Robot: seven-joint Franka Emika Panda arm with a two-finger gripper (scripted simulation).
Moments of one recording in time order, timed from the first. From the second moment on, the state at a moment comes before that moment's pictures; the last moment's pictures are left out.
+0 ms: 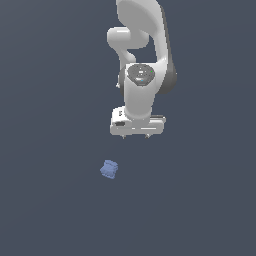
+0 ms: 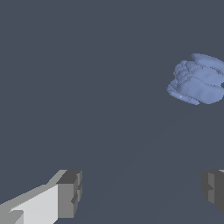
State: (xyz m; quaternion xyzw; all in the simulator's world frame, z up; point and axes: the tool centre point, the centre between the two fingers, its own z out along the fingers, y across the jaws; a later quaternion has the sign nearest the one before) arm -0.010 0.033 0.156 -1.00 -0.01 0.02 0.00
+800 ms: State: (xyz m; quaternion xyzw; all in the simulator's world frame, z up) arm -0.006 0.058 0.167 -1.00 -0.05 0.01 0.00
